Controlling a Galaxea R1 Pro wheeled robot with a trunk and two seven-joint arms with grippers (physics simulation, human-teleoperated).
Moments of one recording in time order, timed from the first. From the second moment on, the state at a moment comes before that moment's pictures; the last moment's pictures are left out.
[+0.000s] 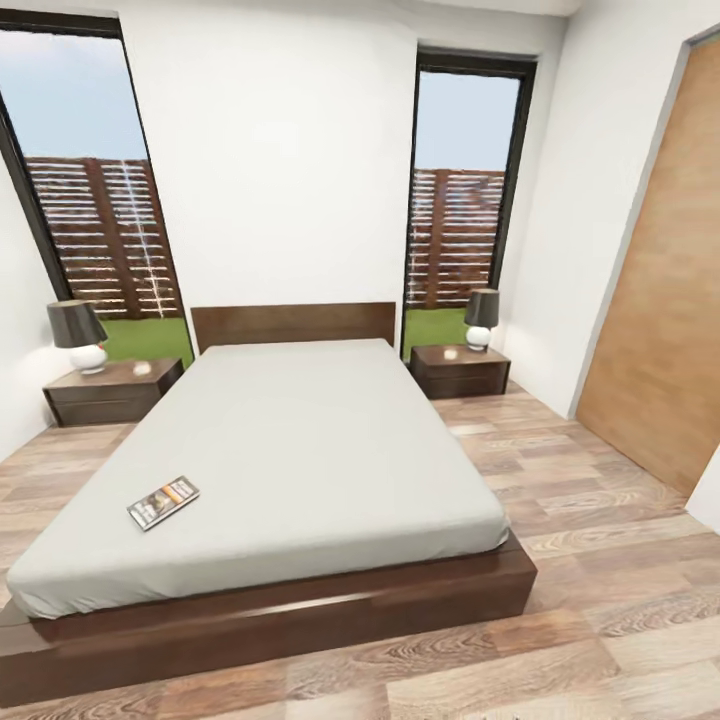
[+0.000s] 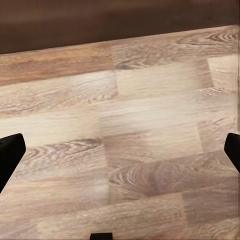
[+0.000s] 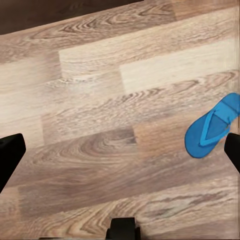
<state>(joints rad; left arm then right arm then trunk) 0.00 0.00 0.00 -0.71 0.00 0.04 -0.03 0.00 -0.13 -0.03 -0.44 -0.16 -0.23 0.19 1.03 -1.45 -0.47</state>
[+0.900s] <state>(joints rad) 0.00 0.00 0.00 -0.71 0.00 0.04 -0.03 0.00 -0.13 -0.03 -0.44 -0.16 -0.23 0.19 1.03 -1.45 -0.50</state>
